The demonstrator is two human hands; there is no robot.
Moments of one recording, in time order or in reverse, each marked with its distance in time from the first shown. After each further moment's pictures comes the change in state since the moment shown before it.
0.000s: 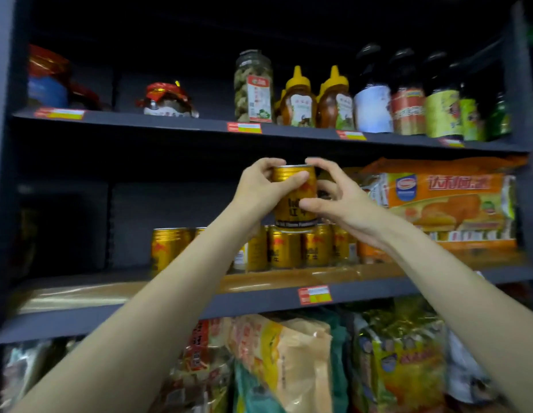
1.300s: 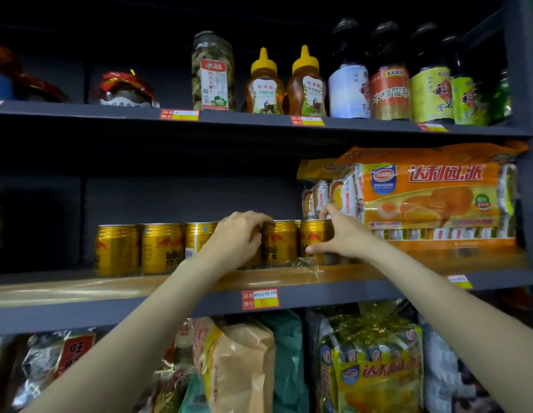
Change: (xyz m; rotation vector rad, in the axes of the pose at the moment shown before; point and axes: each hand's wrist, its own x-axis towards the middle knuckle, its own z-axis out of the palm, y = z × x) left_hand -0.005 -0.070 0.043 1.061 -0.167 0.195; right_hand 0.003 0.081 -0.086 -0.890 -0.003 0.231
